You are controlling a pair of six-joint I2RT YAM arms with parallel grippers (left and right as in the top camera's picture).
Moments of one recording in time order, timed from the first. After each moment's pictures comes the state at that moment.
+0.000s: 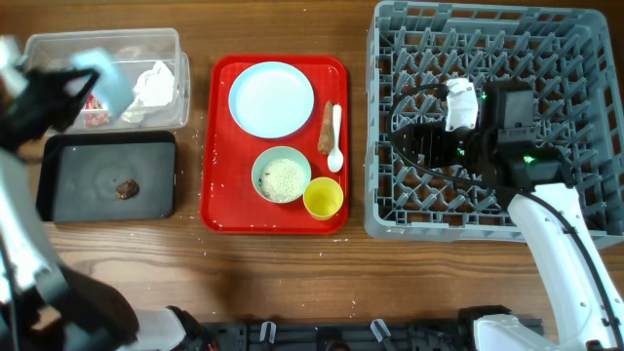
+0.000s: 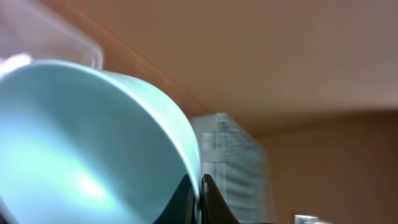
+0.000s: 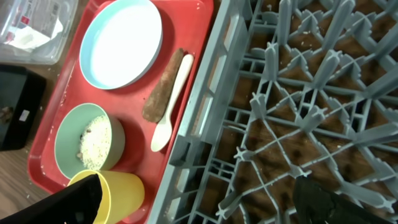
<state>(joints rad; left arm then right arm) 0.57 1.59 1.45 -0.64 1.04 -0.37 0.09 1.29 1.03 -0.65 -0.39 0.05</state>
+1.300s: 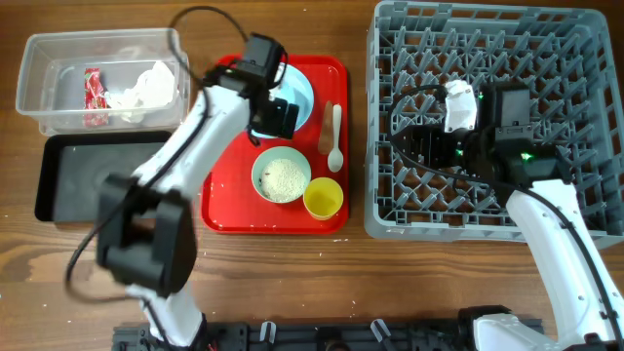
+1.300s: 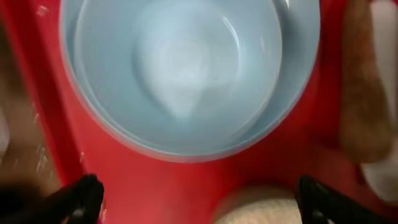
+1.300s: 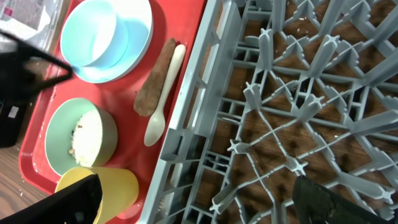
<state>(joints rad) -0.35 1.91 1.53 -0.90 -0.08 -0.14 0.09 1.31 1.03 -0.67 -0.37 0.05</state>
